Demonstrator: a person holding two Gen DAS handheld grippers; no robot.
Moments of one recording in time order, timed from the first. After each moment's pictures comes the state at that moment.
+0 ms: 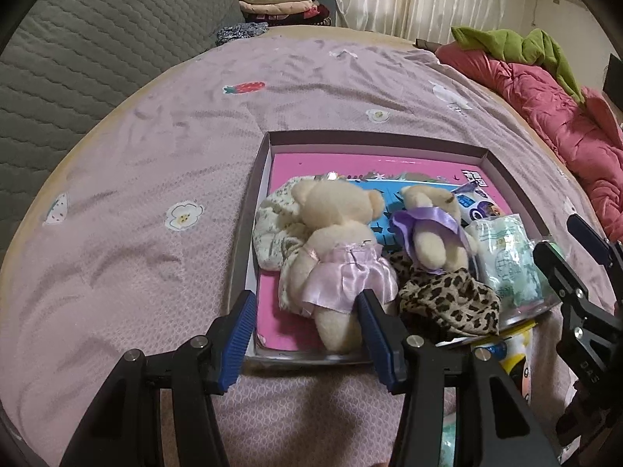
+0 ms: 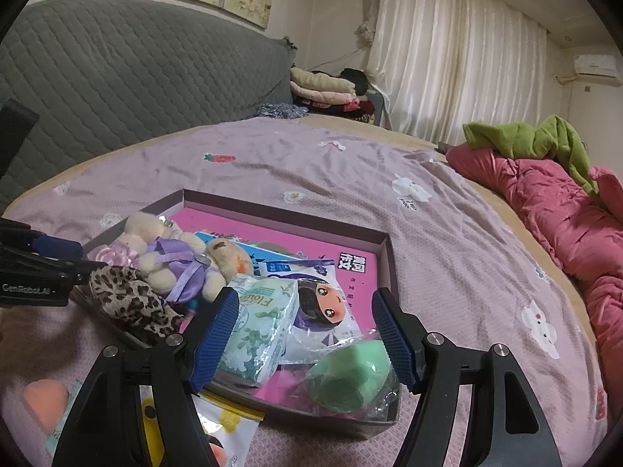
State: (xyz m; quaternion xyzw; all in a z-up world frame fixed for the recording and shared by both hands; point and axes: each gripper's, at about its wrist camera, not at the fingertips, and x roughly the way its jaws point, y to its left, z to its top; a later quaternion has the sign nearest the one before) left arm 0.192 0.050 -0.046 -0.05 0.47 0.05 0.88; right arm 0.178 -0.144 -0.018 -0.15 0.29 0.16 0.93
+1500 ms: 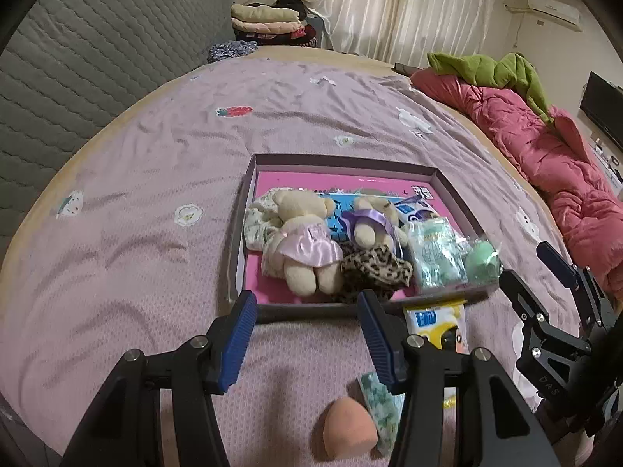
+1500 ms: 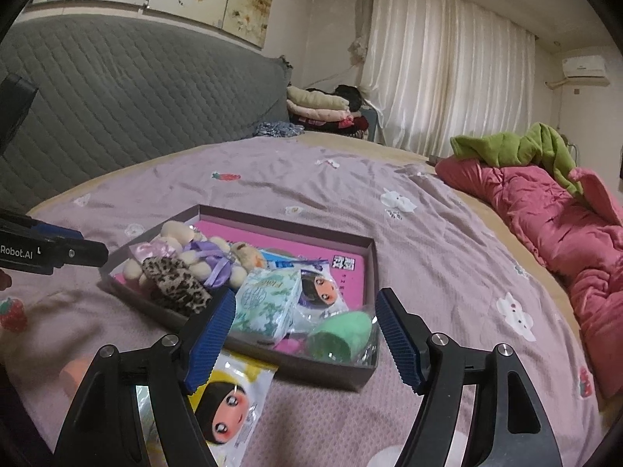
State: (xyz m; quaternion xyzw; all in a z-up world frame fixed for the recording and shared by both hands) left arm 0.131 0.040 0.003 -0.07 0.43 0.01 0.90; right arm 0.110 -0.162 0.009 -0.13 0.26 0.16 0.94
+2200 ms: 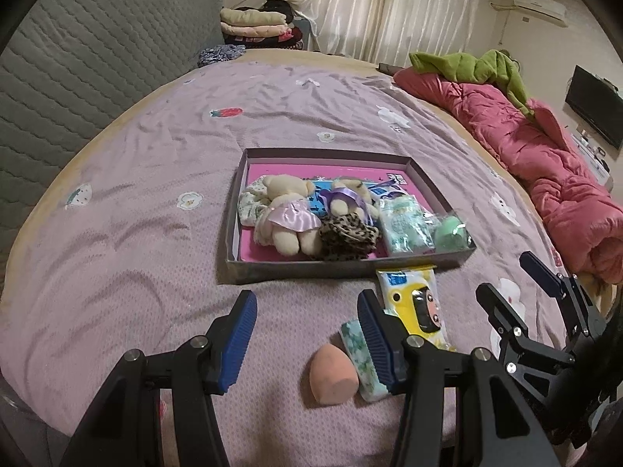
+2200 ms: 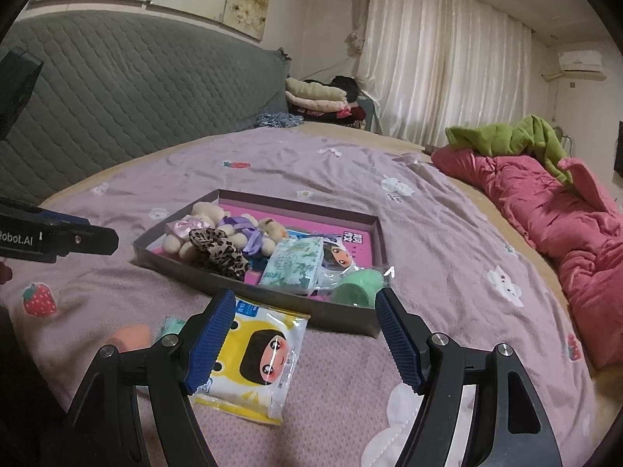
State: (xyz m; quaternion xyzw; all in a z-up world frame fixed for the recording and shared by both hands) left arm 0.081 0.030 0.022 -0.07 0.43 -0.01 0.90; right arm 0.051 -0.157 0.019 -0.13 0.27 0.14 0.94
